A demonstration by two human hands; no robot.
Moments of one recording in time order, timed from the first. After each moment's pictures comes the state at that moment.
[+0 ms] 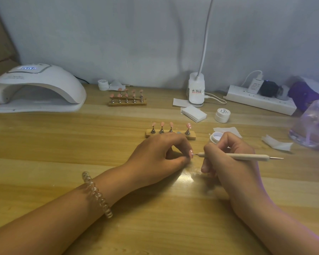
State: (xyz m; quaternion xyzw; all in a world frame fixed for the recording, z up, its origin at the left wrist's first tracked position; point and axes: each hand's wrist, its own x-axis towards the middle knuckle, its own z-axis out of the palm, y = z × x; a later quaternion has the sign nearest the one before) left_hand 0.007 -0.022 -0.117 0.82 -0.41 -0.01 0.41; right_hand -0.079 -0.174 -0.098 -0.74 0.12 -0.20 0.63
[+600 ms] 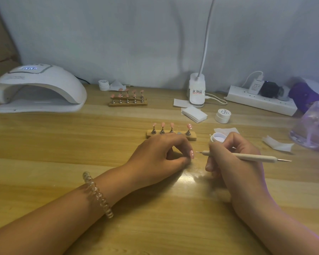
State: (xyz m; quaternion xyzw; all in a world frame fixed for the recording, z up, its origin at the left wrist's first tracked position) left_hand 0.005 -0.022 -0.113 0.82 -0.41 -0.02 0.41; right_hand -0.078 -0.178 -0.102 -0.71 0.13 -0.24 0.65
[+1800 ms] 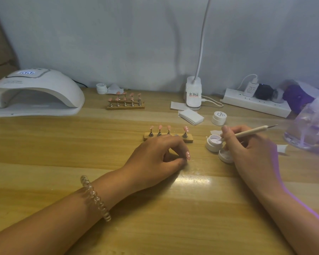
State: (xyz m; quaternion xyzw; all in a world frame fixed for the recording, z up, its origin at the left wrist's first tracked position) left_hand 0.004 -0.021 -0.112 0.82 -0.40 -0.02 0.41; right_hand -0.061 -0.231 -0.106 -0.86 0.14 -0.32 0.37
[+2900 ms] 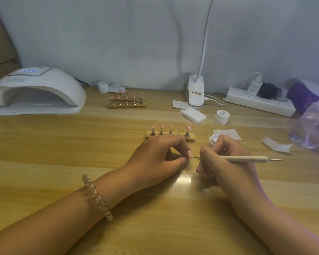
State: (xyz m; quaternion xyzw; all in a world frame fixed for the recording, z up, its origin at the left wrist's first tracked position) left_hand 0.006 -0.022 -0.115 0.82 -0.40 -0.01 0.40; right_hand -0.079 -0.178 -0.098 -0.74 0.11 -0.15 0.64
